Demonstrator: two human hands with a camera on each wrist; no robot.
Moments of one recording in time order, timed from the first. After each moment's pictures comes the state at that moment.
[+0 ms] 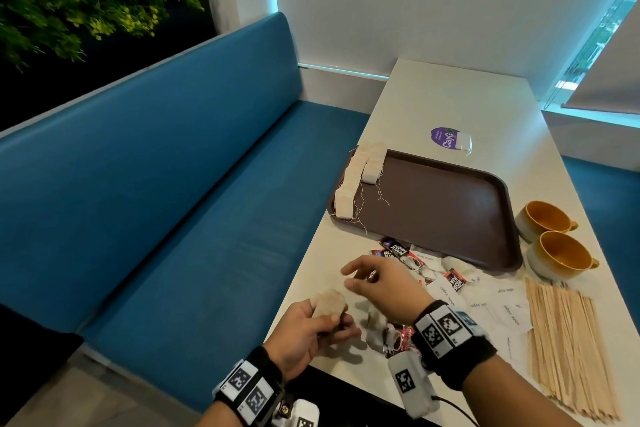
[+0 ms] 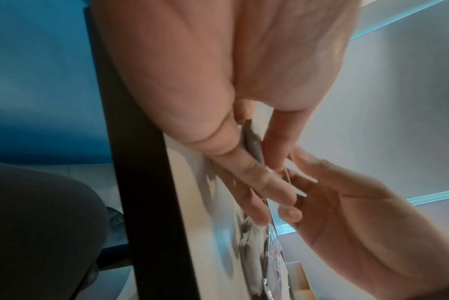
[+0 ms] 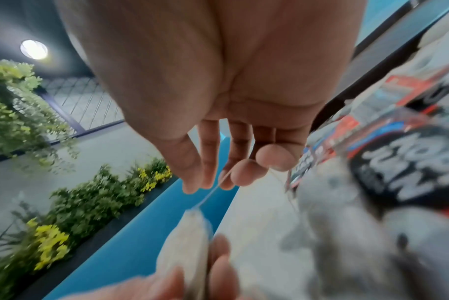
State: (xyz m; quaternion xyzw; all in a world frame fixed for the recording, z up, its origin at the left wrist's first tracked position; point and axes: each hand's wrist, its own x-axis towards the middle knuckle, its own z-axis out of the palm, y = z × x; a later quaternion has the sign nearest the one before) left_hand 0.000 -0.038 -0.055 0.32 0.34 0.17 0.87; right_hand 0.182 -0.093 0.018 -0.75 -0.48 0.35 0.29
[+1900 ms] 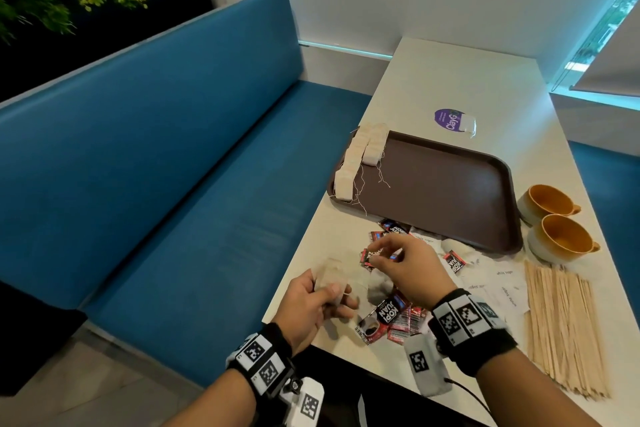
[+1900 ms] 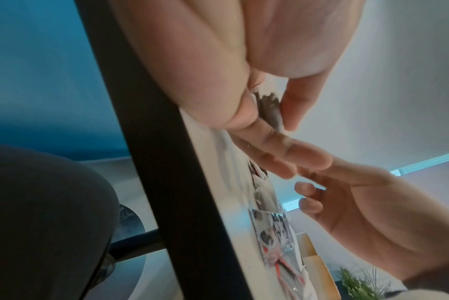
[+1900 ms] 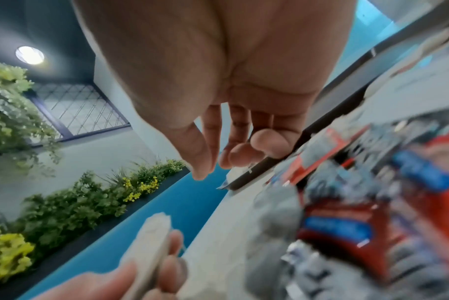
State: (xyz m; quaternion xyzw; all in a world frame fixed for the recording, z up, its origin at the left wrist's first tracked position) left_hand 0.013 -0.043 -0.061 0.41 0.33 0.25 0.82; right_hand 0.204 -0.111 0.014 -0.80 -0.44 0.25 0.33
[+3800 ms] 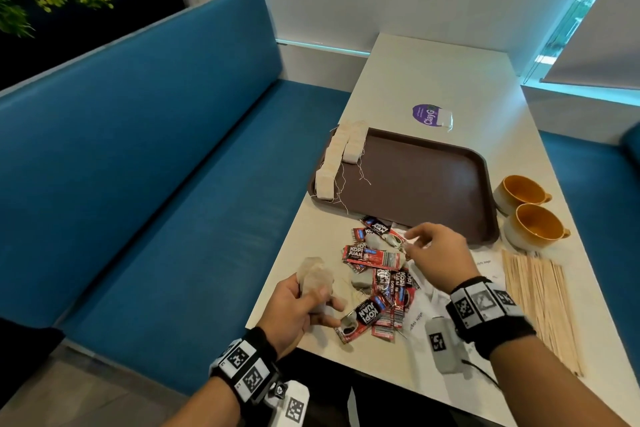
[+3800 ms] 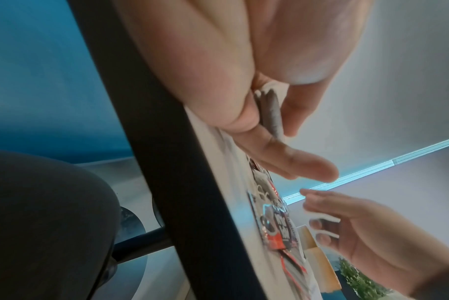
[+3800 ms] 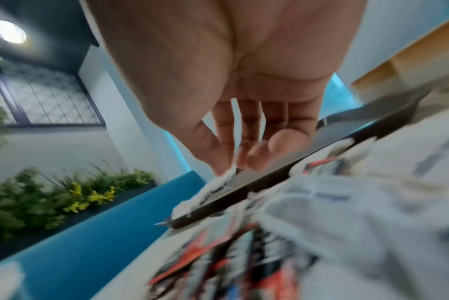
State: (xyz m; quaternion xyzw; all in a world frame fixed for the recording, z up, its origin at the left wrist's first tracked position) left_hand 0.013 -0.043 -0.059 0.42 0.31 0.21 0.83; right_hand 0.262 -0.138 0.017 -0.89 -0.35 0.15 0.26
